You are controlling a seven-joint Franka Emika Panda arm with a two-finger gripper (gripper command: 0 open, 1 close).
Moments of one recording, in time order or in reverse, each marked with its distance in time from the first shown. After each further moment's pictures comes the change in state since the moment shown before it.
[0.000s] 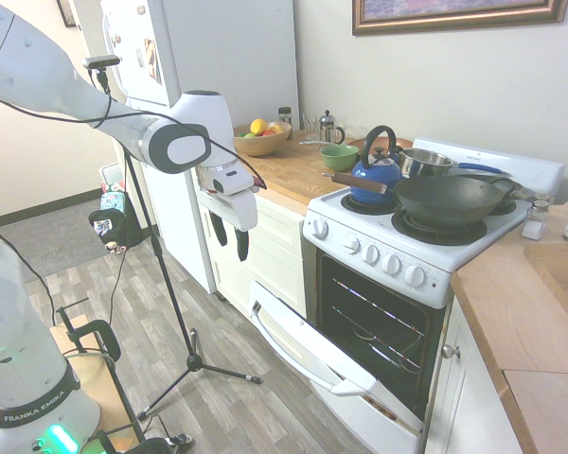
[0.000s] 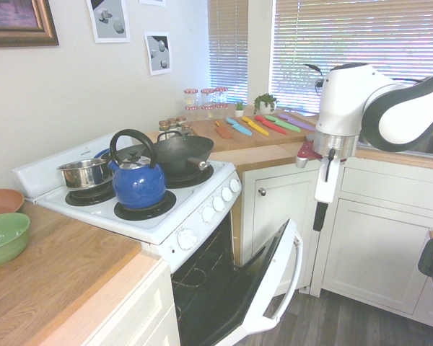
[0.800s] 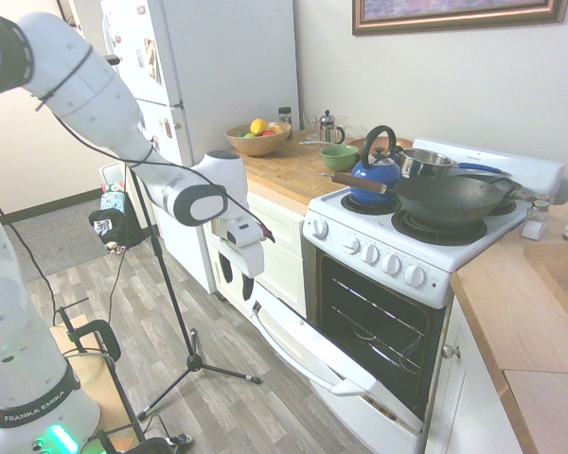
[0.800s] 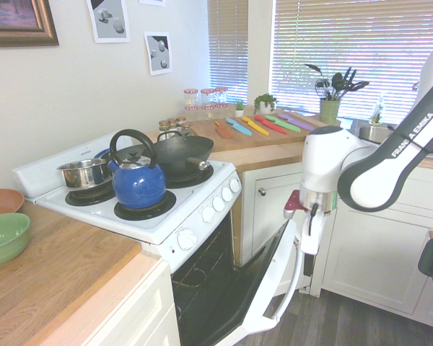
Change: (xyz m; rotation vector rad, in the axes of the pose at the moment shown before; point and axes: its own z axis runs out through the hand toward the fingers) arm -0.004 -0.025 0.155 -0.005 -0.054 0.023
